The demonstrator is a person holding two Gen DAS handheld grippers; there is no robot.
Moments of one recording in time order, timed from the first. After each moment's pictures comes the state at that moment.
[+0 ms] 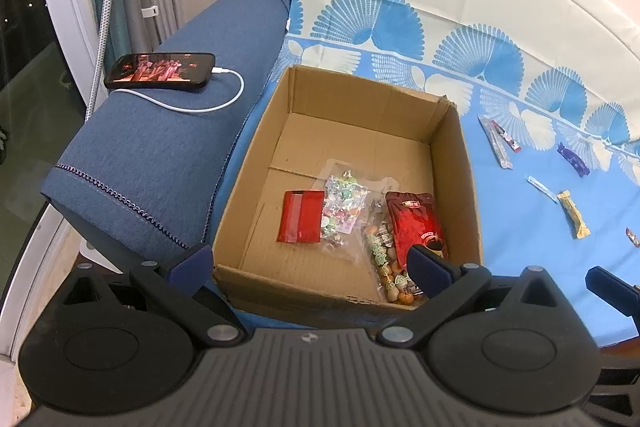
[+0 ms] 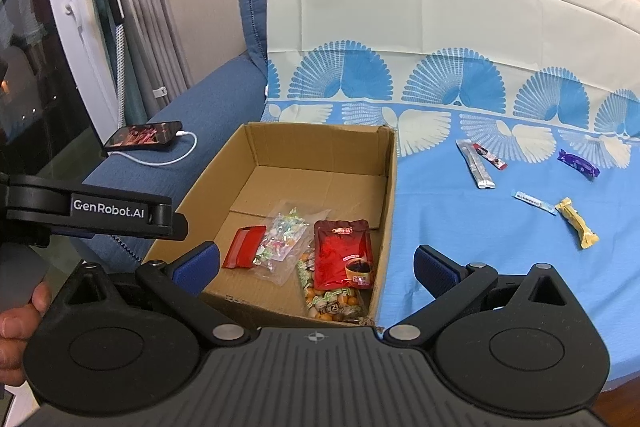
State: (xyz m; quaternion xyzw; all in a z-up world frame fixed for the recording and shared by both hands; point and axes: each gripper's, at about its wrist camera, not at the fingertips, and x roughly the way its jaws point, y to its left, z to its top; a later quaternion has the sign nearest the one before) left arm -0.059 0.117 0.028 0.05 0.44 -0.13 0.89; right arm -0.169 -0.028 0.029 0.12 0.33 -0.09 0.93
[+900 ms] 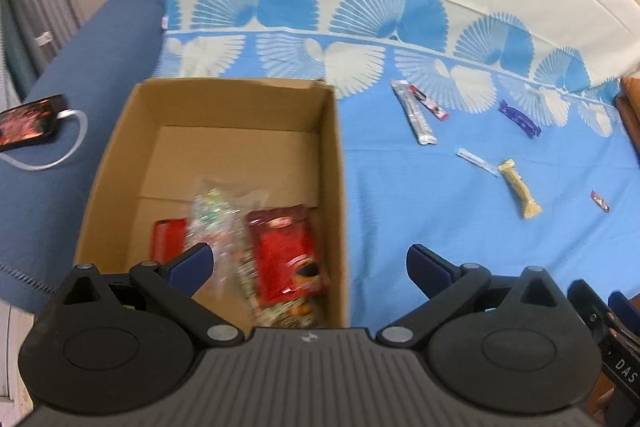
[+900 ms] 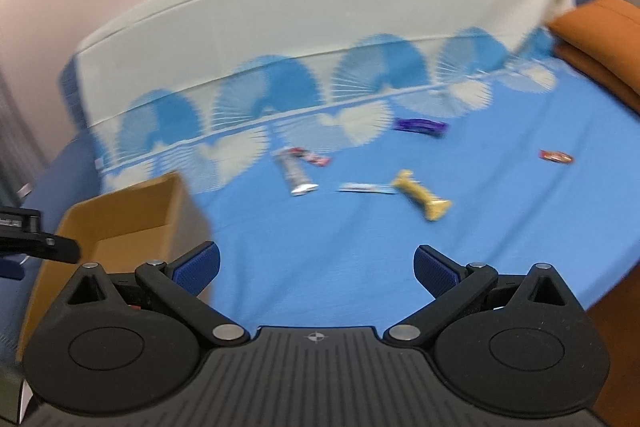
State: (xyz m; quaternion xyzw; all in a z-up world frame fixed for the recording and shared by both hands) left arm -0.025 -0.059 0.022 0.10 0.49 -0.21 0.84; right arm -0.238 -0.210 -0.011 0.22 0.29 -0.29 0.88
